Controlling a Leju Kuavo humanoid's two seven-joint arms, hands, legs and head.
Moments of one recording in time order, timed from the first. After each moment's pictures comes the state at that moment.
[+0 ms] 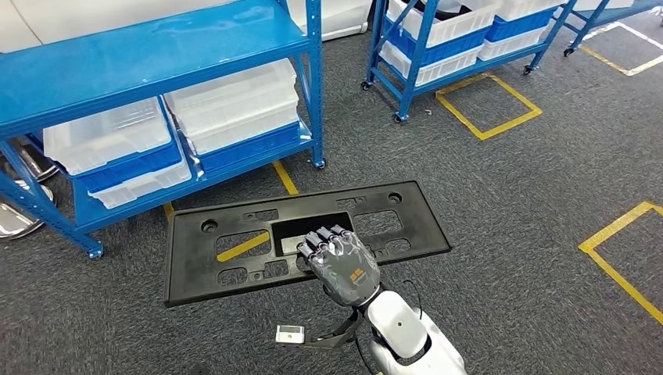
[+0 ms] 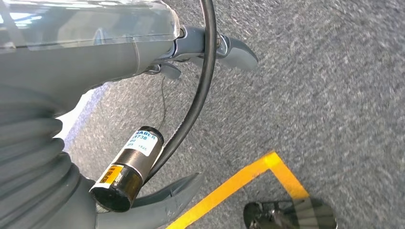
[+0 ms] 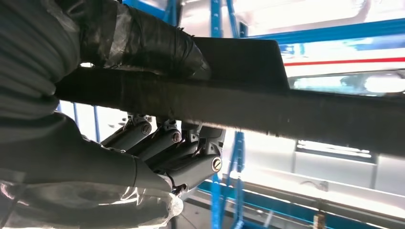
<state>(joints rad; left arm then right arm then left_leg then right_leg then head) -0.09 -0.21 1.01 -0.24 -1.30 0.22 -0.08 -0.27 0.14 0.63 -1.29 1.53 -0.43 -0.15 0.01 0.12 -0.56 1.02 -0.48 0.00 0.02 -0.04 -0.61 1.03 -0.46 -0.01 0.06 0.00</state>
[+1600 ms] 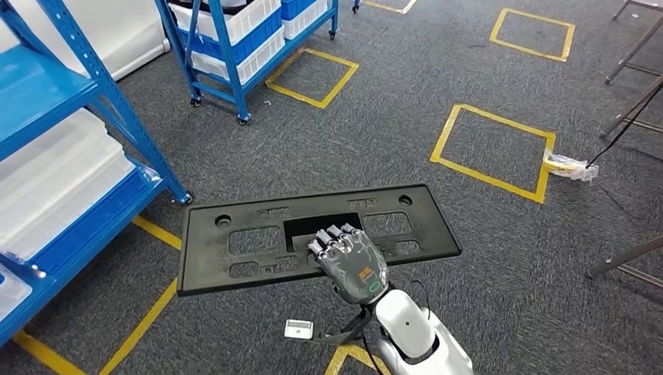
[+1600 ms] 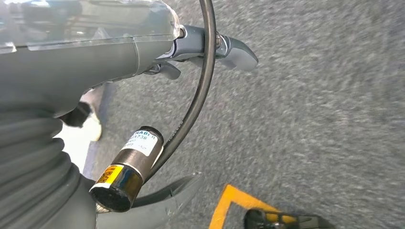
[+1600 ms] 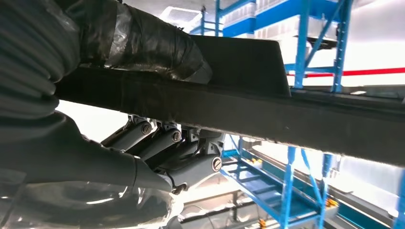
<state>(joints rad) -0.09 -0.21 1.04 -0.24 -1.34 0.24 -0.09 -0.28 0.12 0.61 -1.30 1.55 -0.42 -0.13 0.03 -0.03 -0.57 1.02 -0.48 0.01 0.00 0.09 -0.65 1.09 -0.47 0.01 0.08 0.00</state>
